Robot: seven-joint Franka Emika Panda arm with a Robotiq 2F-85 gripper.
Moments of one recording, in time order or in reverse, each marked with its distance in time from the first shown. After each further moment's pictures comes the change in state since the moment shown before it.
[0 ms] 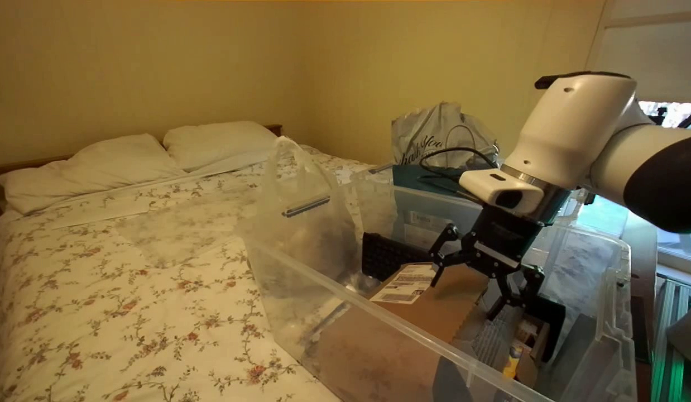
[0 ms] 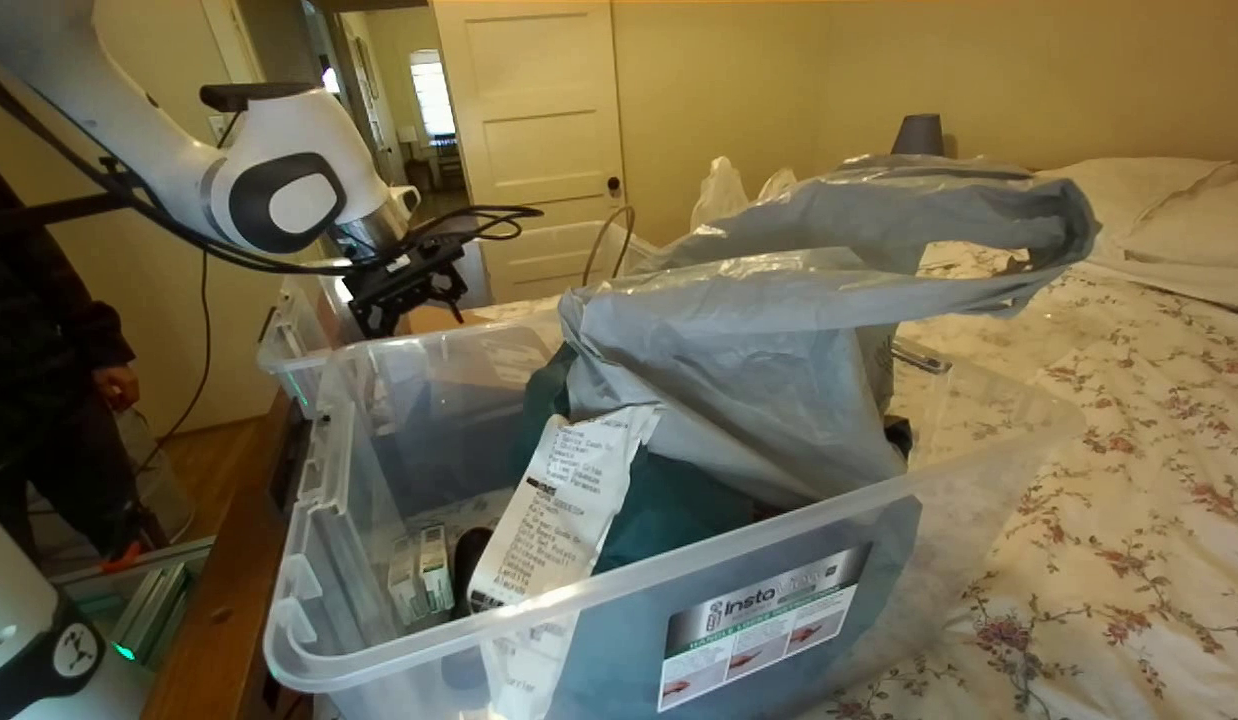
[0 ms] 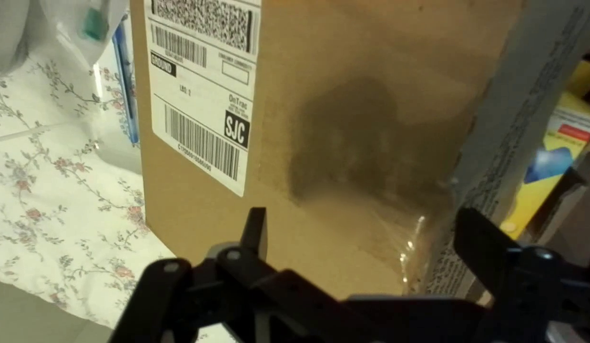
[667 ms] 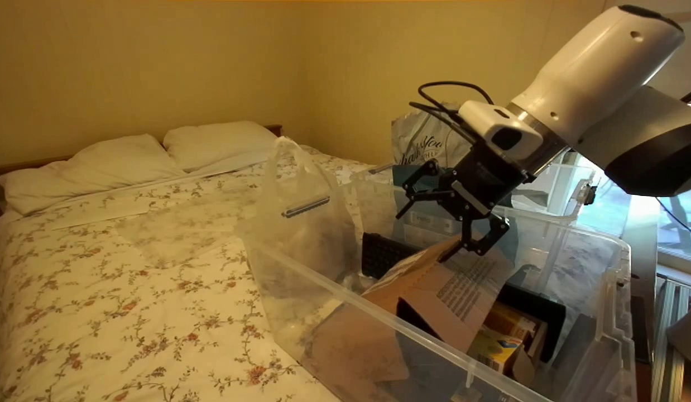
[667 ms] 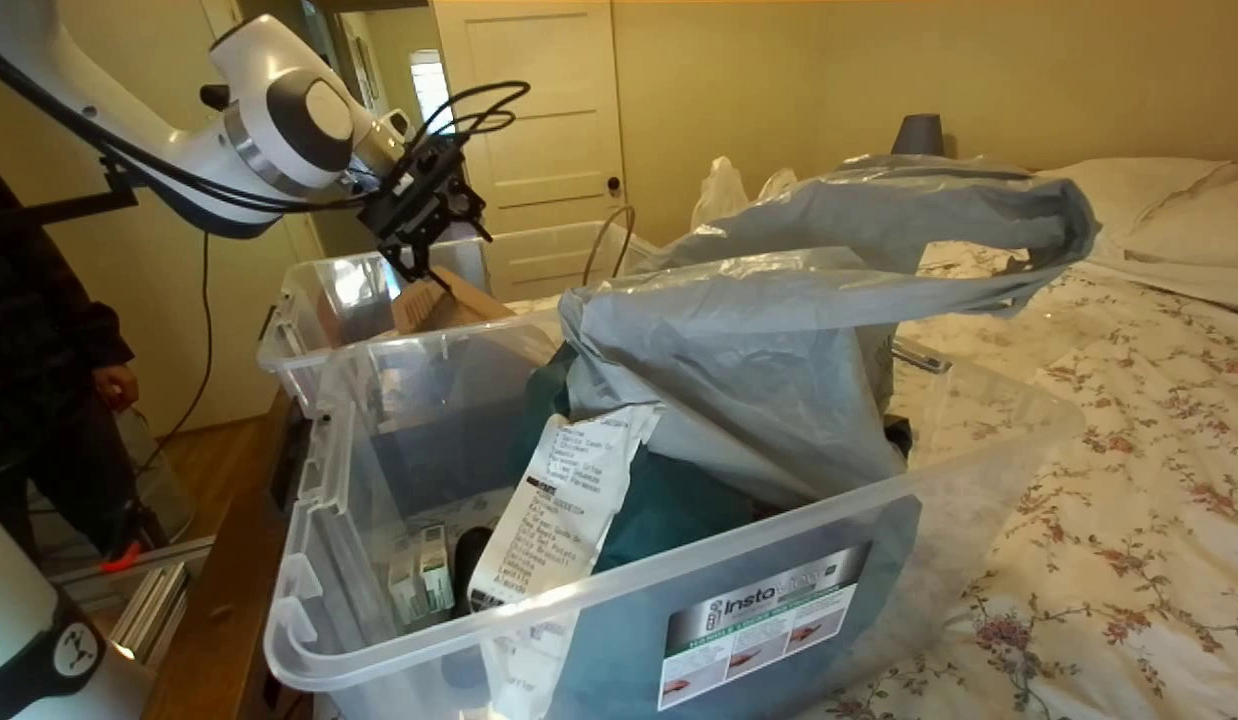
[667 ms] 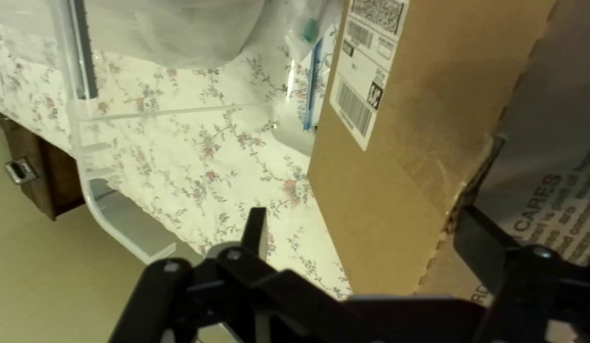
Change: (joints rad) arm -0.208 -0.077 0.096 0.105 -0.710 0.059 0.530
